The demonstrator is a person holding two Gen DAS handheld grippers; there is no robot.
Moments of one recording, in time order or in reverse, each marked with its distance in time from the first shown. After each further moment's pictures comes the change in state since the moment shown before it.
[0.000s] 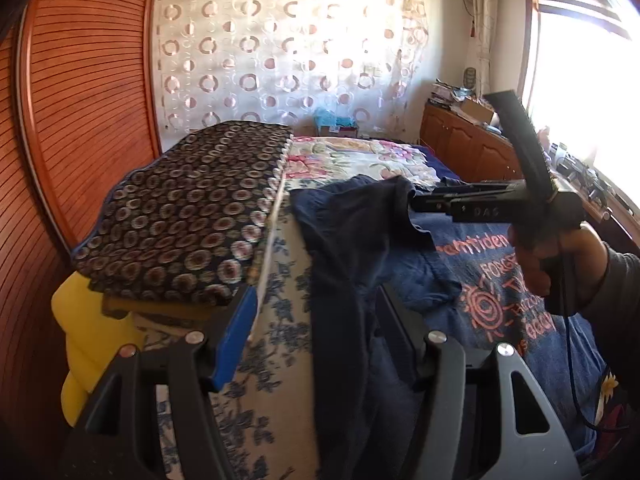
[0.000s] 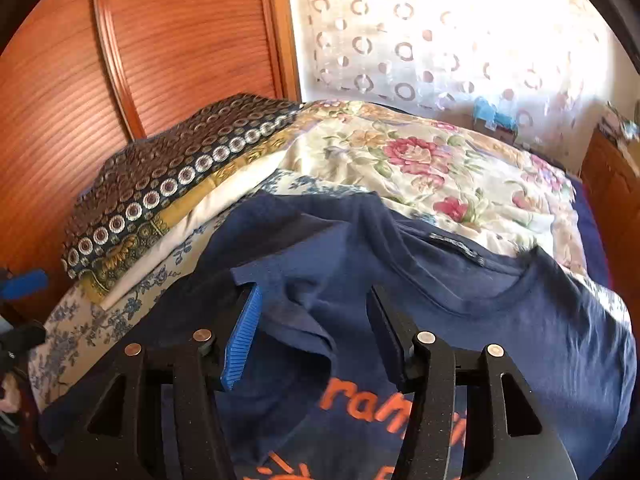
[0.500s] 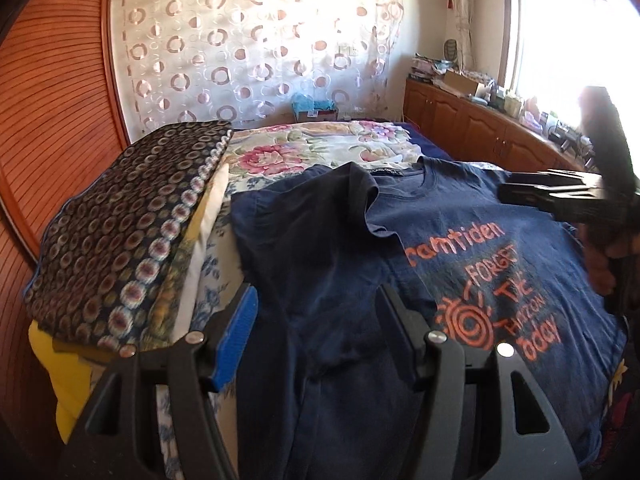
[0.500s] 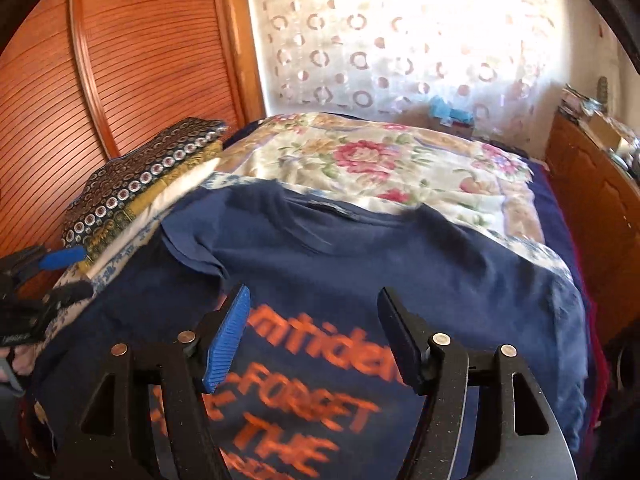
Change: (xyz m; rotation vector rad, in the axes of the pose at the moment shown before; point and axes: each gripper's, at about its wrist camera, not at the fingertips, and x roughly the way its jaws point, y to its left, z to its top) left arm 0.055 -0.057 0.024 0.099 0.060 -0.006; right arm -0.089 -0.082 -0.059 0.089 -0.046 -0.085
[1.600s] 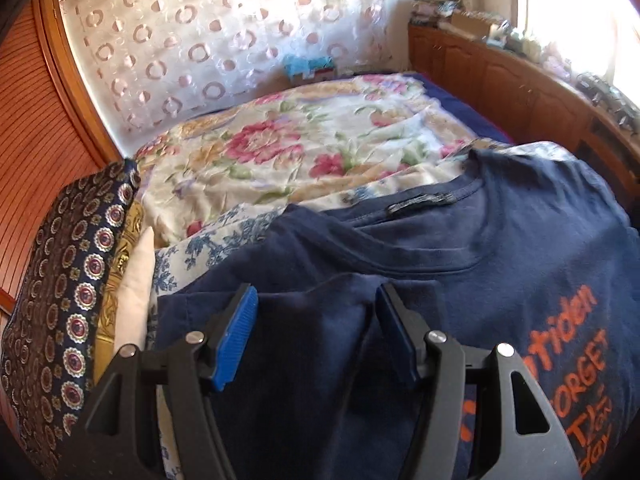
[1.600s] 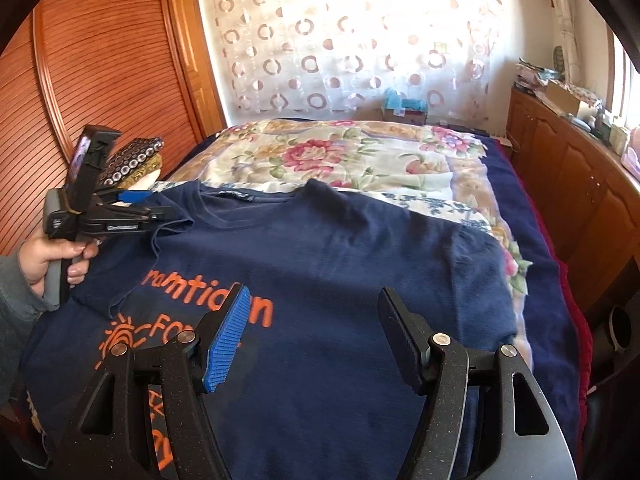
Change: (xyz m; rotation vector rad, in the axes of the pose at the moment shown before) left arm 0.153 -0.035 0.105 0.119 0.156 0.057; right arm -0.042 -0.088 -0.035 0.104 -0.034 -0.081
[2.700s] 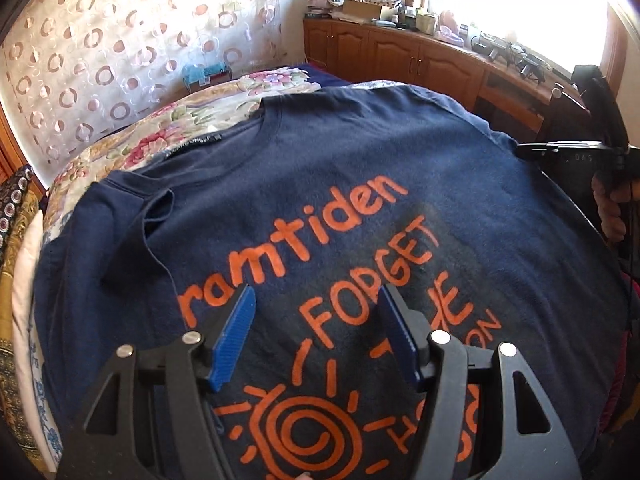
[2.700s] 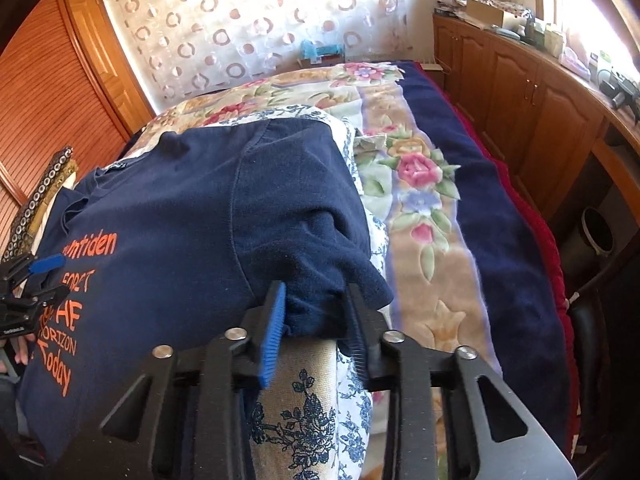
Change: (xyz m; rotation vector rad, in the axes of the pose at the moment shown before) left arm -0.056 -0.122 -0.074 0.173 0.013 -0.276; right arm -0.016 -0.130 -0.068 0.226 0.151 -0.119
